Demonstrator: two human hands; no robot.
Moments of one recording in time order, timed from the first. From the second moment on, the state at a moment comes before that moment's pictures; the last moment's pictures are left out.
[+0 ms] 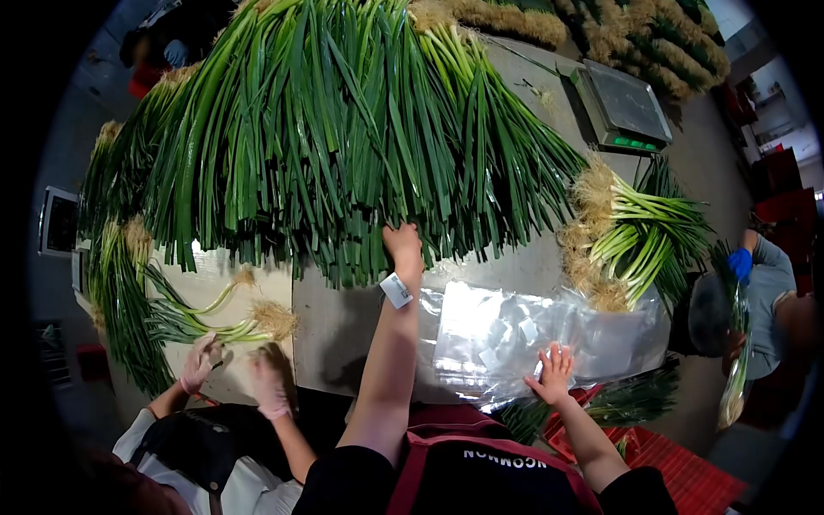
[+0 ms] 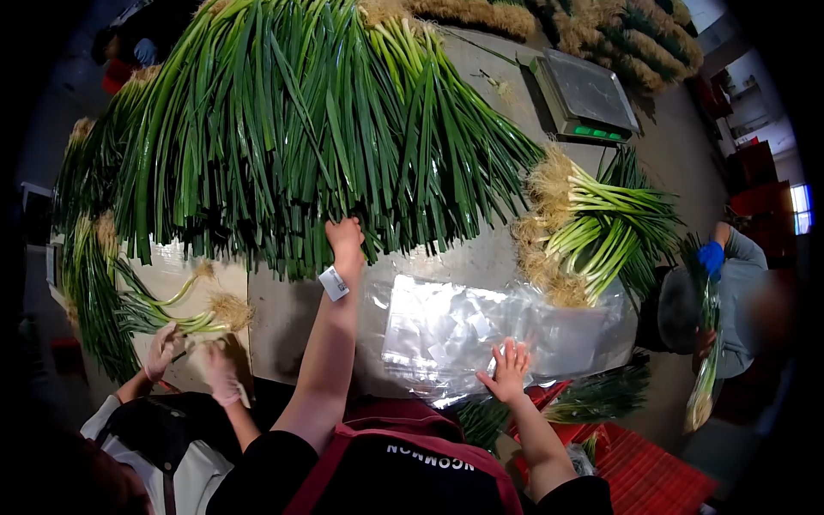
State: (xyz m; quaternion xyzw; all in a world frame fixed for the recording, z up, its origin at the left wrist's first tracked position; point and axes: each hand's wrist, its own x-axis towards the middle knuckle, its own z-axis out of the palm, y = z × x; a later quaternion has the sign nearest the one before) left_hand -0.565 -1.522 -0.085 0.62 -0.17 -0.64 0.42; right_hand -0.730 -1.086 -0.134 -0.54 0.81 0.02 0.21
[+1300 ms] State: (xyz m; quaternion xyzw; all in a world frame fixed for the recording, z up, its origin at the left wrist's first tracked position) left_hand -0.555 -1.516 -0.067 0.47 -0.16 -0.69 0.53; right_hand -0.725 -1.095 -0.125 -0.49 0.84 0.02 0.24
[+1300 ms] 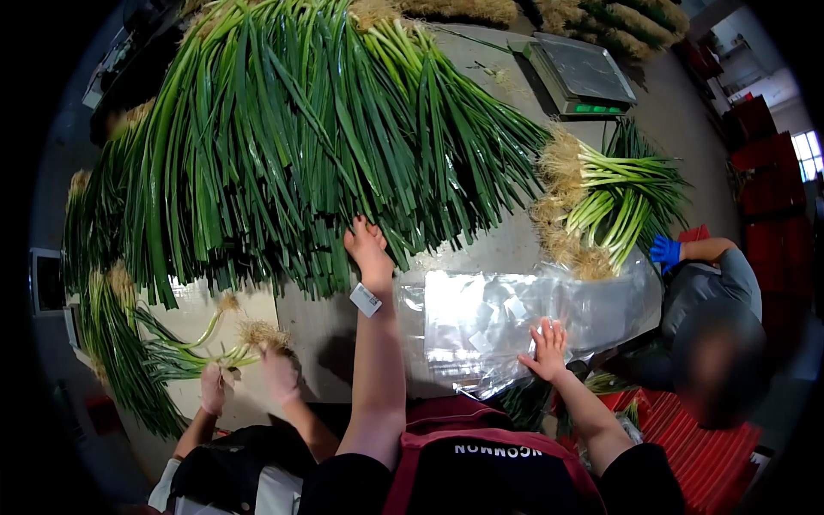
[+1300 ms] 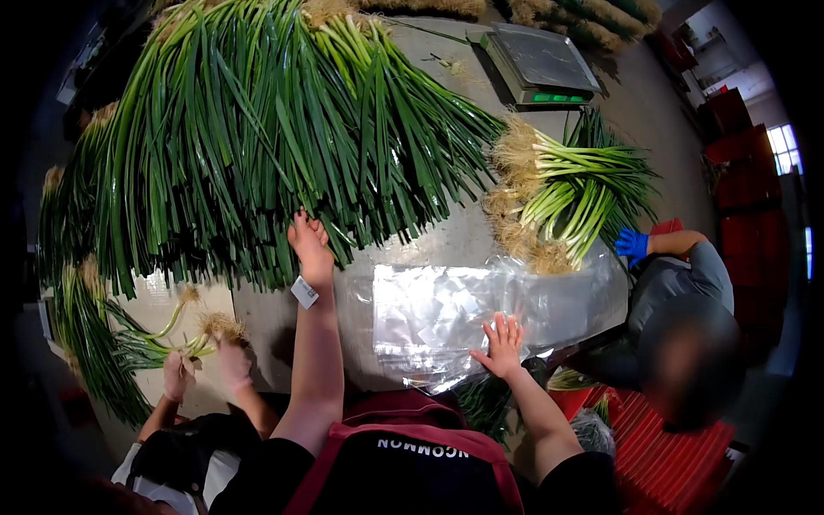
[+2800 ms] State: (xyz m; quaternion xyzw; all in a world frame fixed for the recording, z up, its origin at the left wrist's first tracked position) left_hand -0.506 -1.441 -0.017 0.39 -0.62 -0.54 0.42; right_hand -0.726 -1.094 -0.128 -0.48 0.84 0.02 0.26
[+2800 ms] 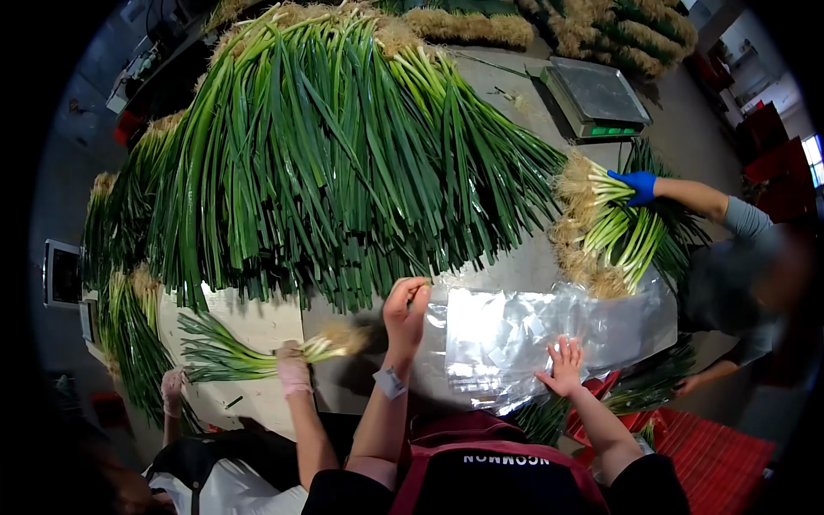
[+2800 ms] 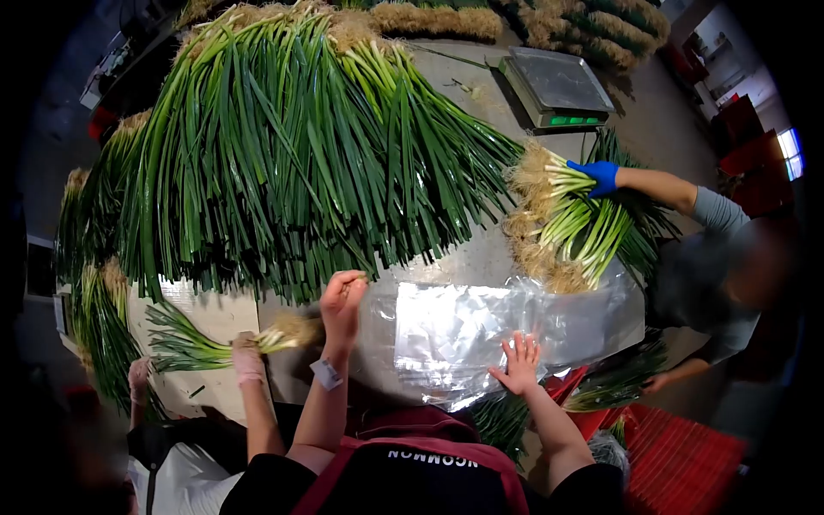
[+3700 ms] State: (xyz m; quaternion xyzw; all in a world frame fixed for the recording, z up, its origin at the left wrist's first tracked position) left_hand -0.467 -1.453 -0.002 0.42 -0.78 -0.44 0.16; right_hand -0.724 -1.099 -0.122 -0.48 0.84 0.00 0.25
